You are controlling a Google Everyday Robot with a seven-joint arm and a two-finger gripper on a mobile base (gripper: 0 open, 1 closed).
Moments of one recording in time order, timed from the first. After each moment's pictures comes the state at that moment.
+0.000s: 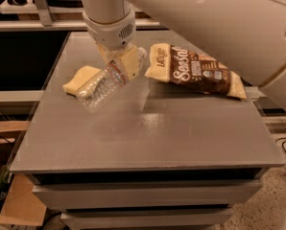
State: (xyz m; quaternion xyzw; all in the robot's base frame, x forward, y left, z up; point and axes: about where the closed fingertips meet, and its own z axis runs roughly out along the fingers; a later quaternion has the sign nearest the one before) arm 0.553 0.051 0.933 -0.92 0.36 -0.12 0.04
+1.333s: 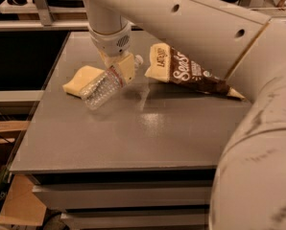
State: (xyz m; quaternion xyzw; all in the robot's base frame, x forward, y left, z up) arm 0.602 0.059 0.885 -0.91 0.39 -0.10 0.04
